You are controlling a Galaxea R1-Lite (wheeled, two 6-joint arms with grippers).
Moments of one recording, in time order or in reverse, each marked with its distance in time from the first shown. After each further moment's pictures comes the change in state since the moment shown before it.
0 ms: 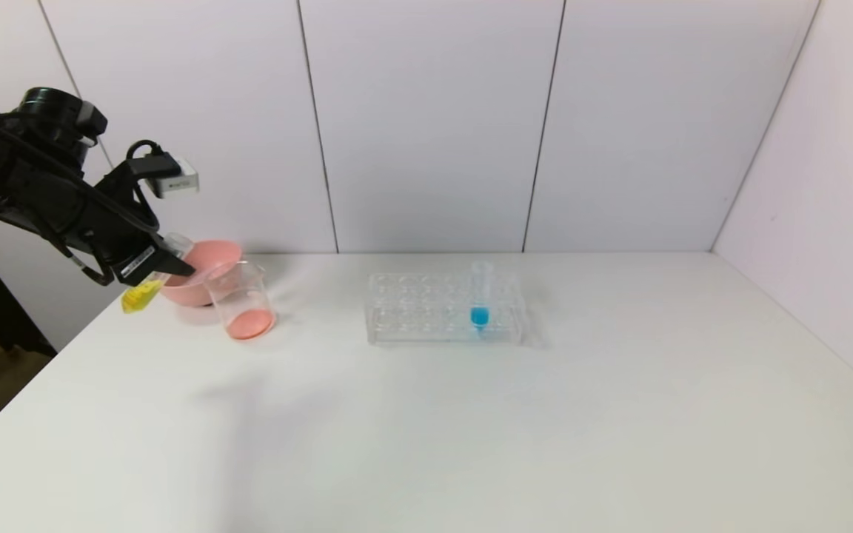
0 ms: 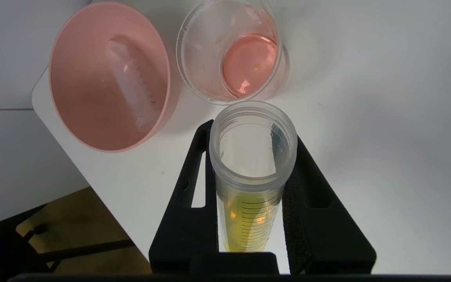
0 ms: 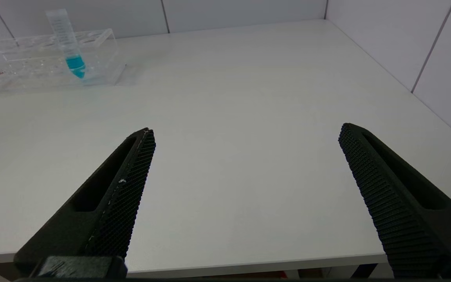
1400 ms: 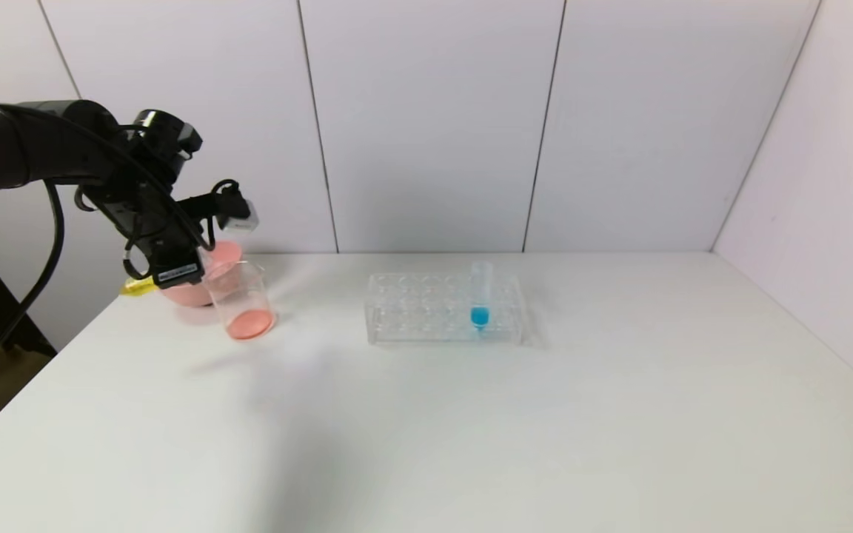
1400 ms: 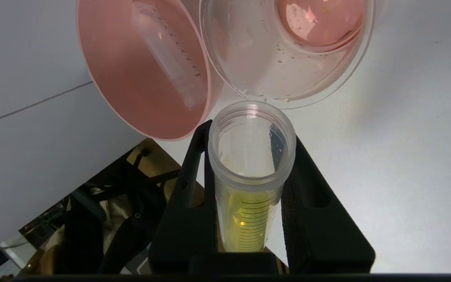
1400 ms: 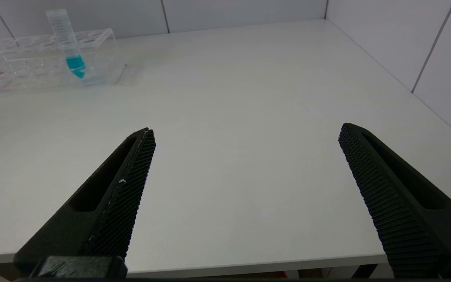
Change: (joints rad) left arm -0.139 0.211 -0.249 0.114 0.461 0.182; right arm 0.000 0.000 0.000 0.000 0.000 0.000
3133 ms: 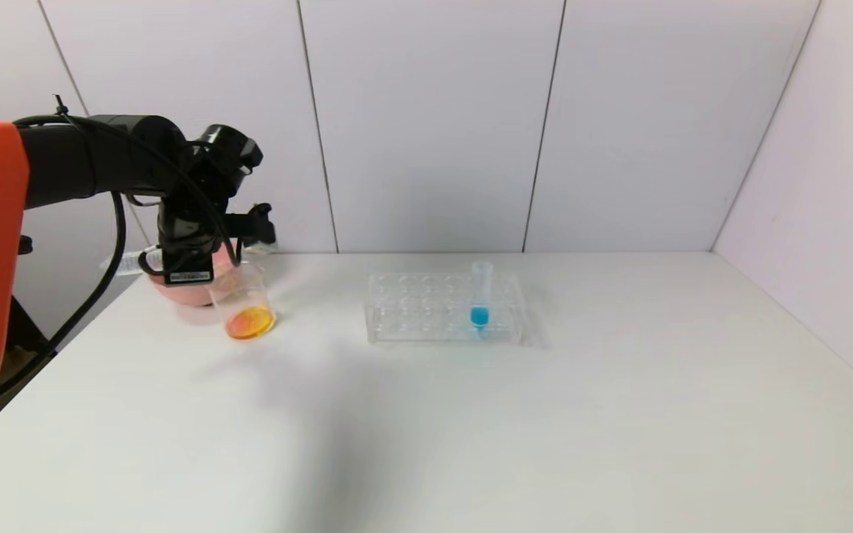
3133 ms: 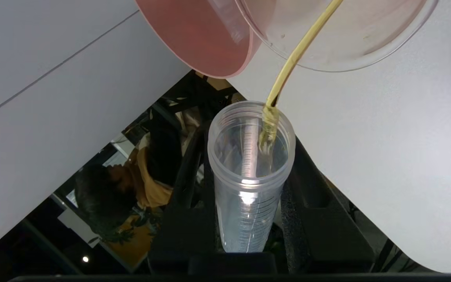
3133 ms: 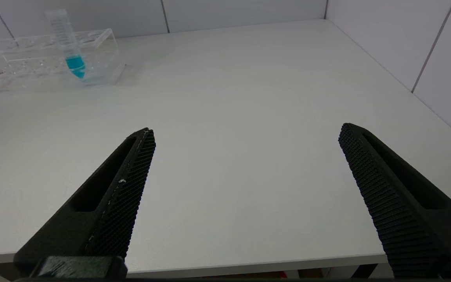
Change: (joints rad) left arm -0.143 0.036 -0.001 -0.001 0.491 0.051; right arm 0.000 0.000 0.000 0.000 0.000 0.000
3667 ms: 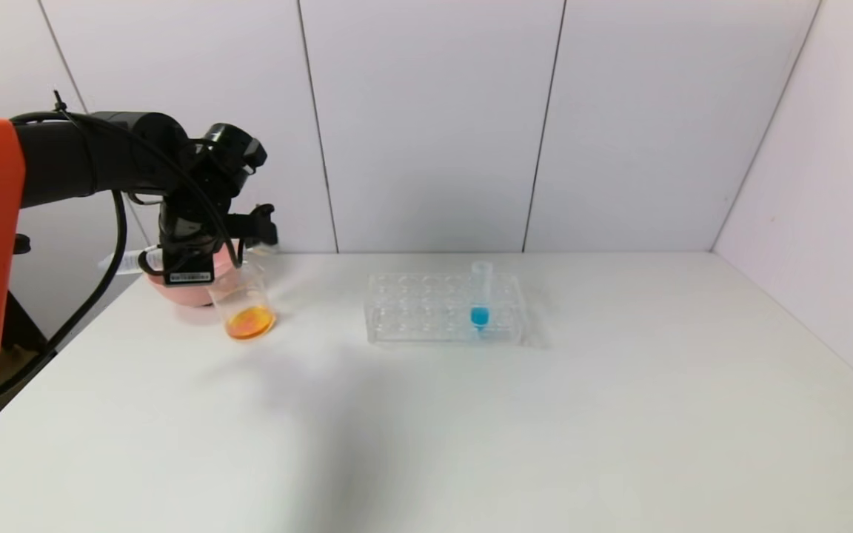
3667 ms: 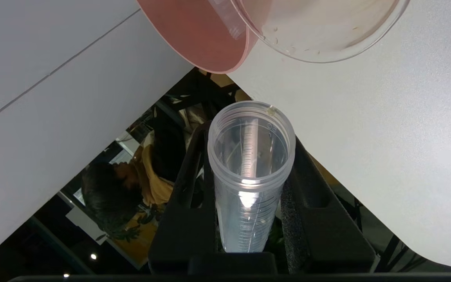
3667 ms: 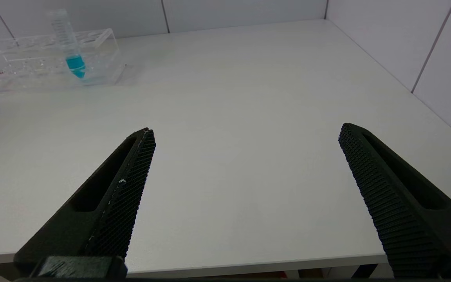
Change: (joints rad) left arm -0.011 -0.019 0.012 0.017 -0.003 -0.009; right arm 0.000 0.000 0.000 0.000 0.000 0.000
